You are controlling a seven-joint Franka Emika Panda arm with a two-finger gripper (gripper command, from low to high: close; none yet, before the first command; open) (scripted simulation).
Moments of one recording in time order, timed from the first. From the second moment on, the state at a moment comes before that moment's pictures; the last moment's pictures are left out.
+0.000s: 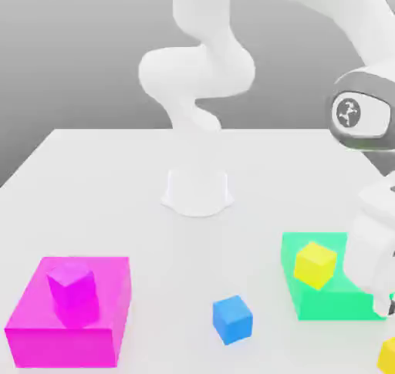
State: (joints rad) arm 0.20 0.38 0.31 -2.12 -0.26 2.52 1.08
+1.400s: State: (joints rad) arm 0.22 -0.11 0.30 -2.69 0.06 2.58 0.26
